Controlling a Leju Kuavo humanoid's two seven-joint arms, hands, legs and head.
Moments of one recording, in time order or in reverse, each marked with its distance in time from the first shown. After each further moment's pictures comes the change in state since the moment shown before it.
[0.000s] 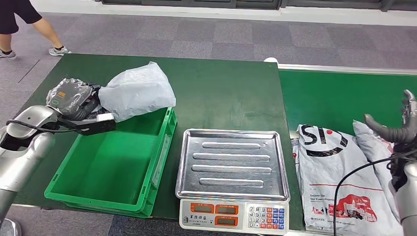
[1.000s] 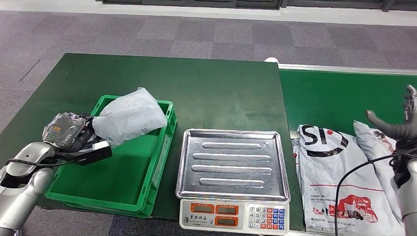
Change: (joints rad) left arm 0.311 -0.039 0.189 -0.086 -0.047 0.072 0.035; right arm -0.024 -0.001 -0.009 0.000 0.001 0.023 0.000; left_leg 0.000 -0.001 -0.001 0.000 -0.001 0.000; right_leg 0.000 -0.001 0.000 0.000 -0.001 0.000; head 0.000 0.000
